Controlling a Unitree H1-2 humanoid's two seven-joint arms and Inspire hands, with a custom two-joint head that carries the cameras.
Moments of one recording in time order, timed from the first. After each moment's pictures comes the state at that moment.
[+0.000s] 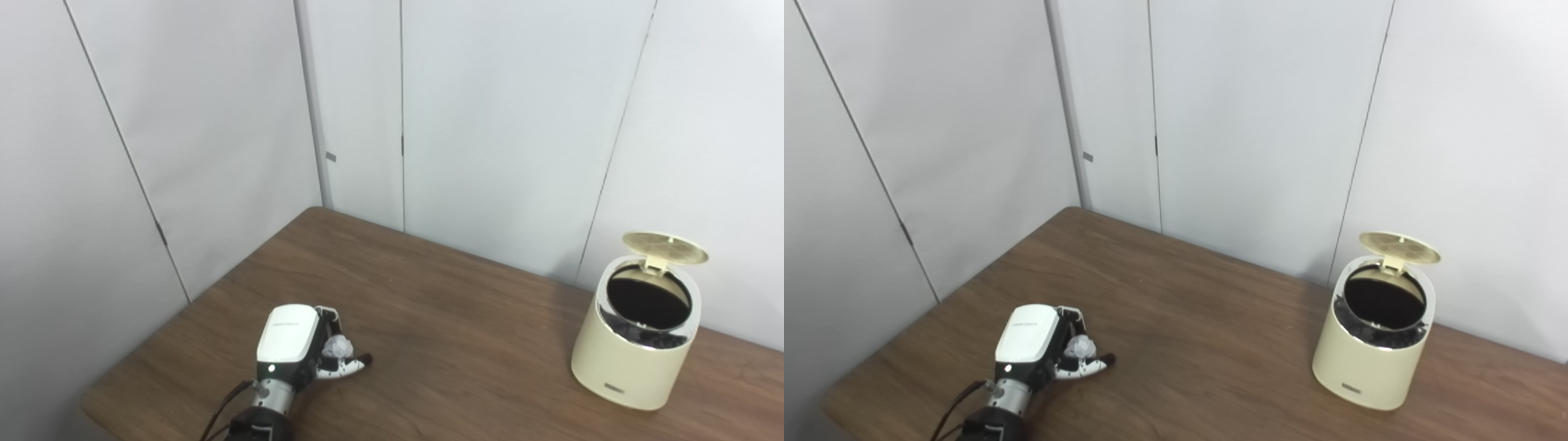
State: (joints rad) left arm 0.05 0.44 0.02 0.07 0.89 0.13 0.43; right arm -0.07 -0.33 -0.22 0.18 -0.02 -0.35 -0.06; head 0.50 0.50
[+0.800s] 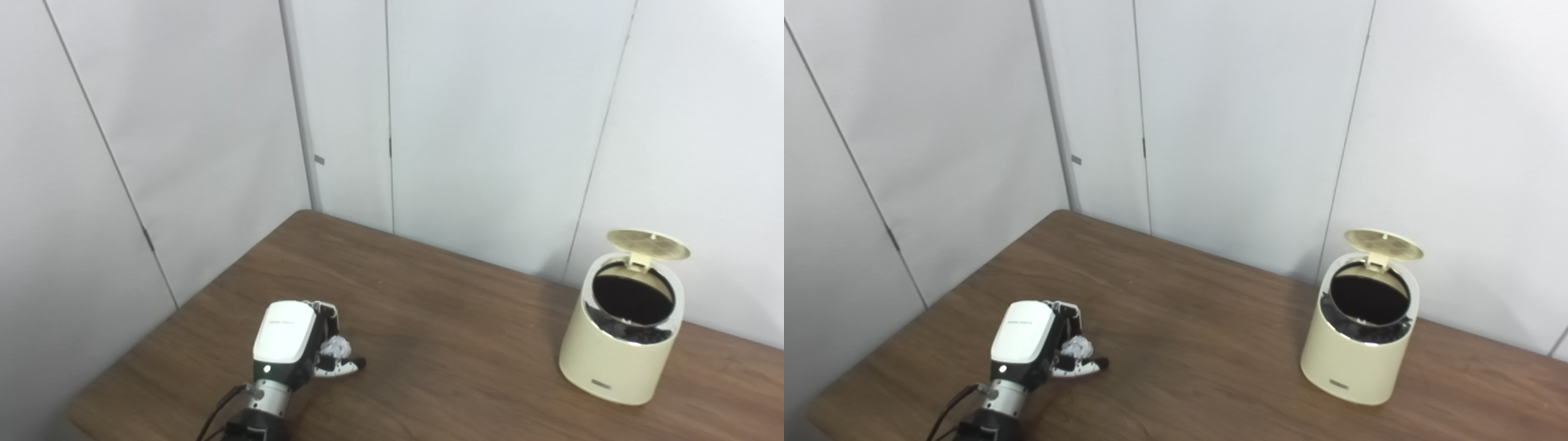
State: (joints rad) left arm 0.02 0.45 0.00 0.11 0.87 0.02 0.52; right arm -0.06 -0.32 -0.23 0.15 -0.04 -0.34 -0.06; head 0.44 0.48
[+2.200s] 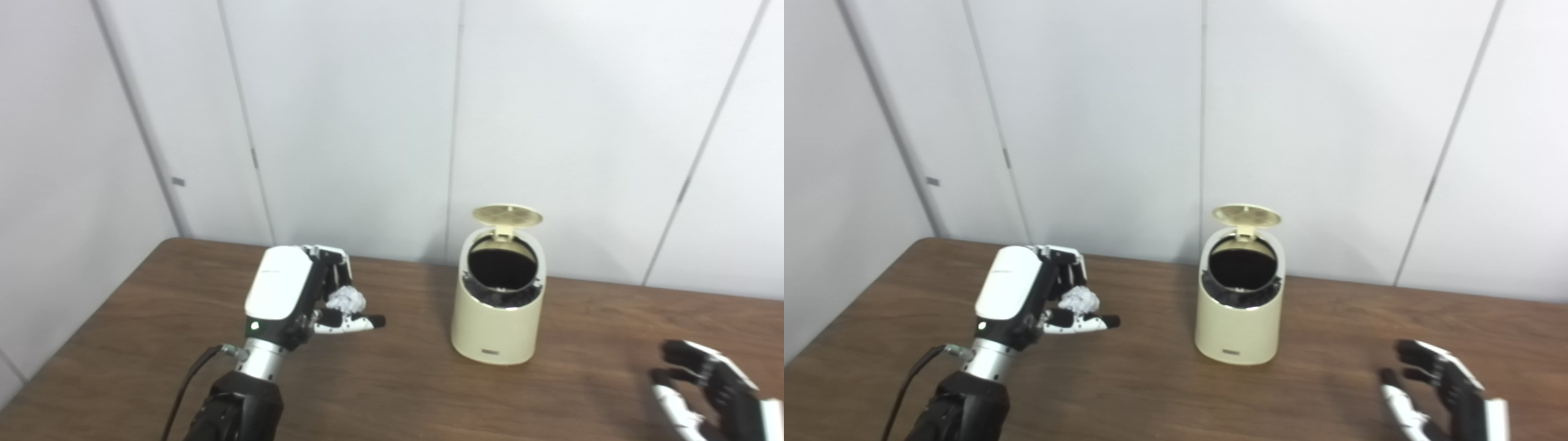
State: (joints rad) left arm -0.24 0.34 -0.07 -0.19 0.81 -0.03 0.18; right arm -0.08 -0.06 -0.09 0.03 -0.22 -0.27 -0.20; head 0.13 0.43
